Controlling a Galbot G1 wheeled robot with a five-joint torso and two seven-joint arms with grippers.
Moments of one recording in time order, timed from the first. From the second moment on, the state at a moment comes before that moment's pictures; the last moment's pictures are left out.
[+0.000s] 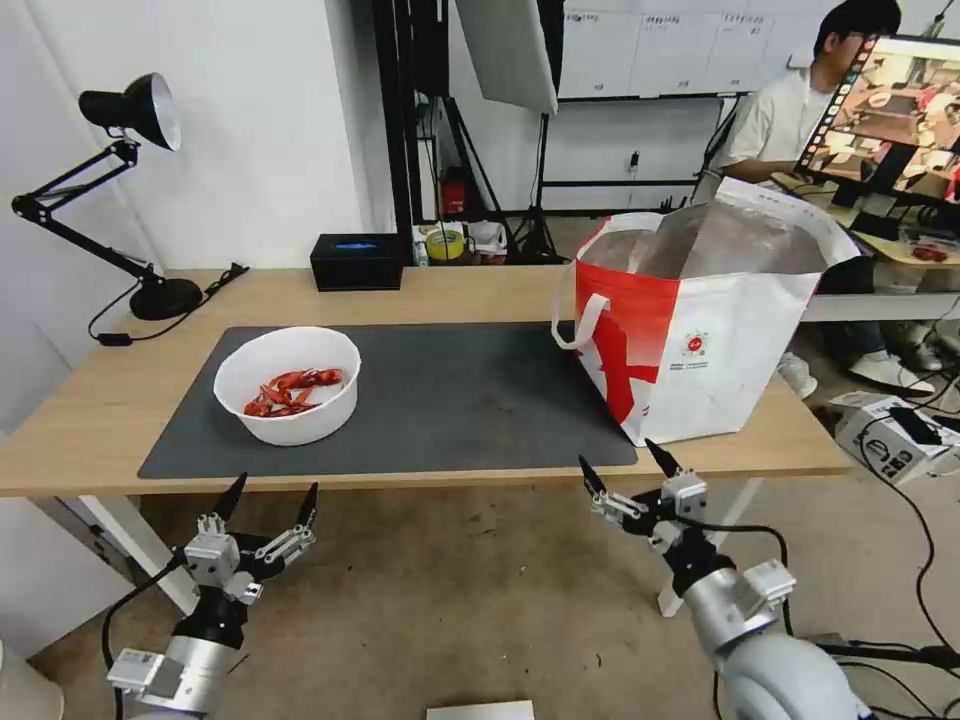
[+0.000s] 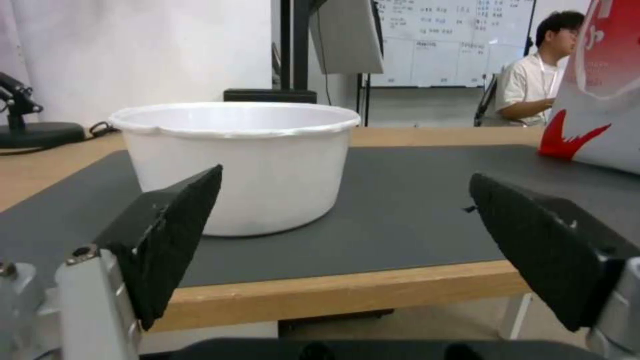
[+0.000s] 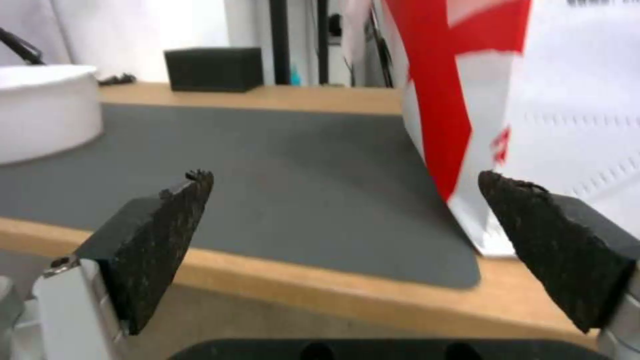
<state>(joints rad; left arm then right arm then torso) 1.77 -1.24 -0.70 -2.06 -0.39 -0.32 0.15 -1.58 0.95 0.34 2.14 0.45 0.08 0.17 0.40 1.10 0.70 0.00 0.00</state>
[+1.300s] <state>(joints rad) 1.51 -0.83 -0.79 -2.10 -0.81 0.13 -0.12 -1.58 0.98 0.31 2.09 0.45 0.07 0.17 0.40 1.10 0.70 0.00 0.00</state>
